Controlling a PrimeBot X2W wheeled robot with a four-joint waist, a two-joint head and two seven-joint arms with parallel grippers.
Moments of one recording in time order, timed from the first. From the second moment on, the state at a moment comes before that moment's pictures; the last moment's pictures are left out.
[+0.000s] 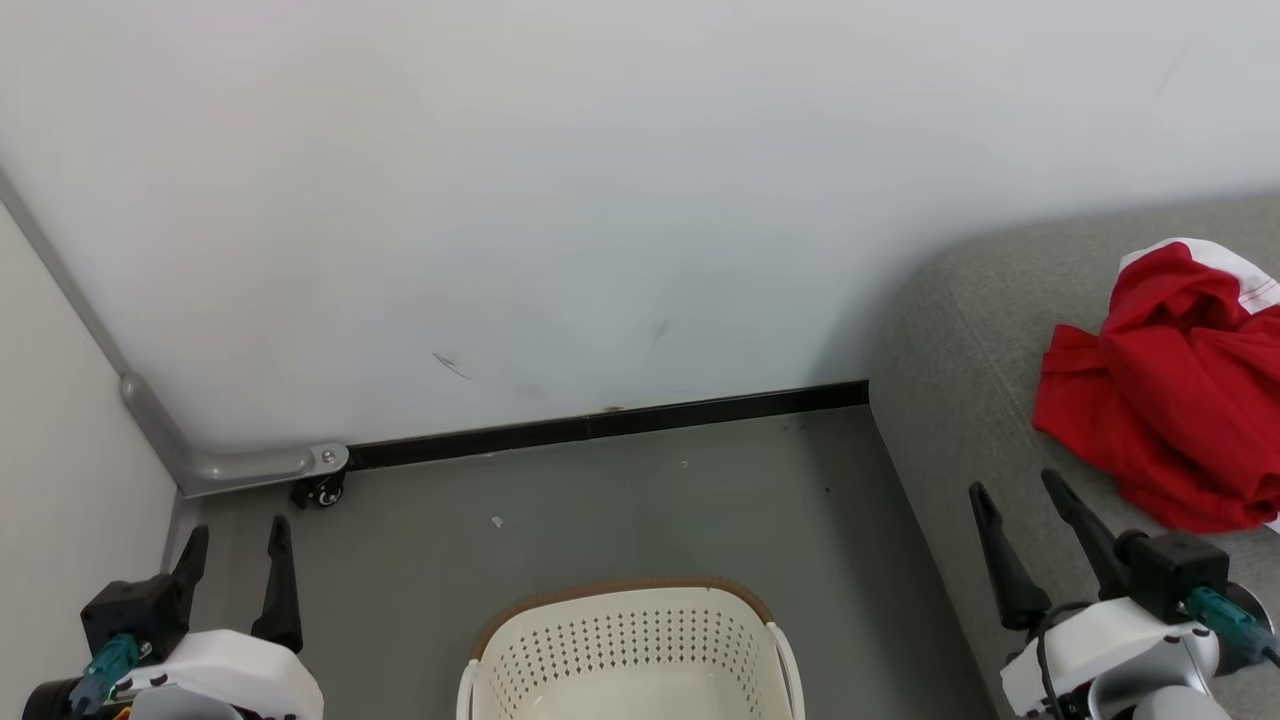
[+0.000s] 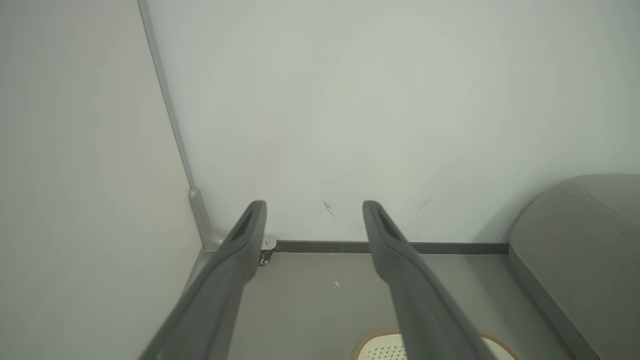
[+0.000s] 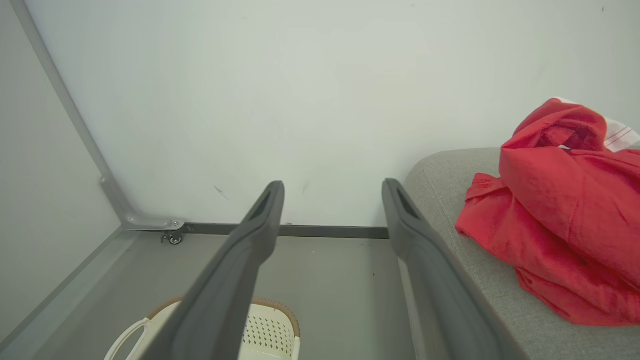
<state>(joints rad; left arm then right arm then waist) -0.17 0.41 -0.47 0.21 -0.80 0.37 -0.25 -0.07 -0.09 0.01 0.22 0.08 0.13 -0.25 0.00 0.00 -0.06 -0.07</state>
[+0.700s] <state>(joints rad) -0.07 0.41 -0.43 0.15 -0.75 0.38 -0.25 0.02 -0.05 -0.04 0.12 0.05 0.13 -0.25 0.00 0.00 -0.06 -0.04</state>
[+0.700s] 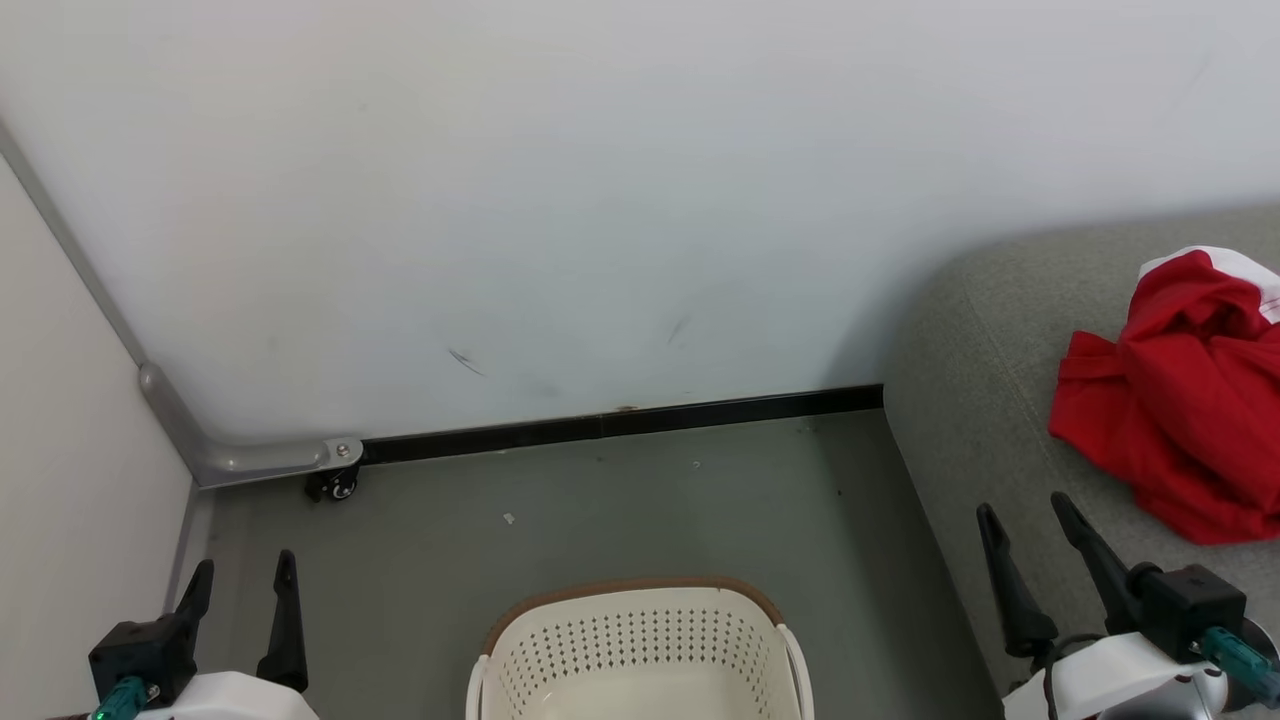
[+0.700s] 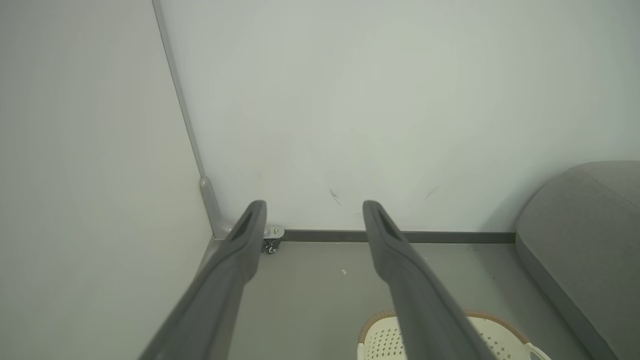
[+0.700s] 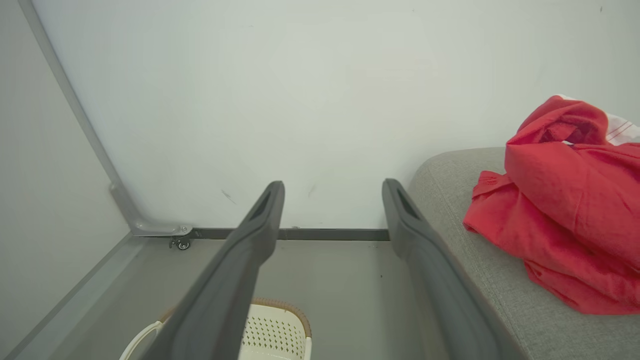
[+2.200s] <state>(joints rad) -0.03 0.34 -0.42 0.17 -0.78 0.35 -0.22 0.10 -0.03 -0.02 0.13 0.14 0.13 -0.23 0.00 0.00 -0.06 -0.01</state>
